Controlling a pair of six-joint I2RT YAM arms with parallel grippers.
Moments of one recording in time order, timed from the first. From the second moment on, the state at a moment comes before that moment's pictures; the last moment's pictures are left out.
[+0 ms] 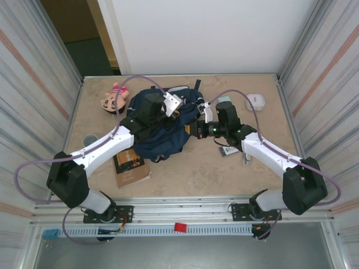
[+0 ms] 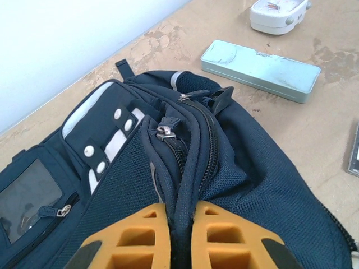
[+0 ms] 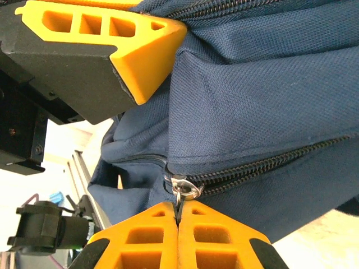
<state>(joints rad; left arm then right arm) -0.66 1.49 1.16 -0.21 -0.03 0.18 0.53 1.35 0.91 -0.10 -0.58 0.49</state>
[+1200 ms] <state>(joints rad) -0.47 1.49 1.12 -0.17 0.66 0.33 0.40 1.39 0.87 0.03 -0.68 1.22</state>
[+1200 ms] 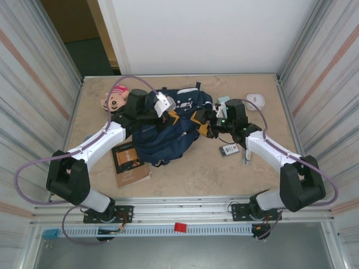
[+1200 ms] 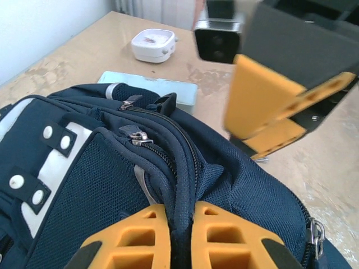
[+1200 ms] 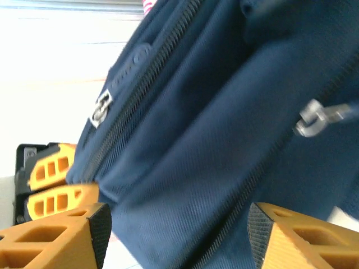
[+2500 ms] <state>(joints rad) -0.81 1.30 1.04 -0.58 0.05 -0.52 0.51 1.48 0.92 0.15 -0.59 1.38</state>
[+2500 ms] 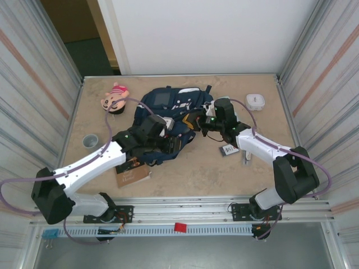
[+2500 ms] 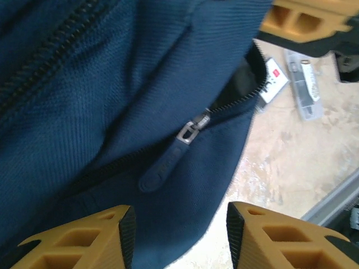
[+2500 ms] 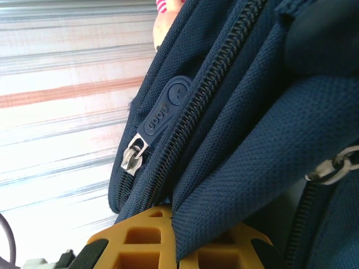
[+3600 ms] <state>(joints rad) -0.77 1.23 1.00 -0.61 -0.01 -0.43 0.36 1.53 0.97 0.04 -0.78 1.24</state>
